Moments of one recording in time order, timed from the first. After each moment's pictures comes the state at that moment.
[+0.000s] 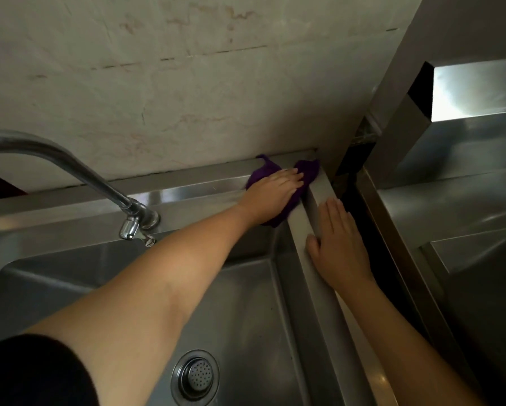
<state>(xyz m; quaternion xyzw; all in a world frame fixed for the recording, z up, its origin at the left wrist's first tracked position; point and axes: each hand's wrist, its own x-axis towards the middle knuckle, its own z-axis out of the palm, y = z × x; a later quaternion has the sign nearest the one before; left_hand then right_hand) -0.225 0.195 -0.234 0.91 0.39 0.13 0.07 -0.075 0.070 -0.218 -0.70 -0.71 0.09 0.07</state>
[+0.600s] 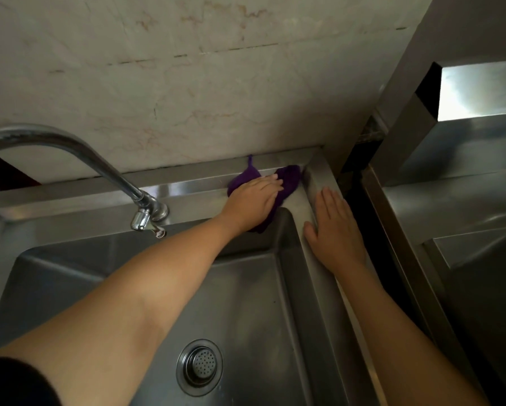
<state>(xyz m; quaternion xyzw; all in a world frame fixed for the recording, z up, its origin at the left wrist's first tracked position) -0.265 0.167 -0.237 0.86 0.47 0.19 0.09 -0.083 0.085 -0.216 -0.68 -0.73 0.08 0.06</state>
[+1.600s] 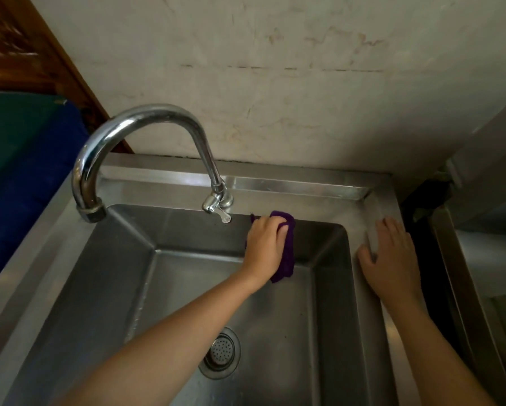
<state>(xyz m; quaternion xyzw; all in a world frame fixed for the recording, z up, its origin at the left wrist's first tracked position) -0.307 0.061 -0.236 0.63 0.68 0.33 0.19 -0.079 0.084 -0.221 -0.68 -0.72 0.09 0.12</state>
